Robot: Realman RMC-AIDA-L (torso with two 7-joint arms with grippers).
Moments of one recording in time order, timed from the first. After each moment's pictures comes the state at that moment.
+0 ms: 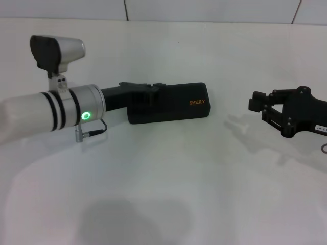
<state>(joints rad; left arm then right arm) -0.65 -2.10 1.24 0.39 1.44 0.92 -1.57 0.29 2.01 -1.24 -0.79 -1.37 -1.32 1.22</state>
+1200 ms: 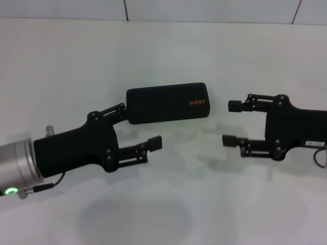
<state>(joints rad) -0.18 -2.09 1.23 0.81 1.38 1.55 -1.23 0.33 2.01 -1.25 -0.86 -1.47 -1.52 1.17</state>
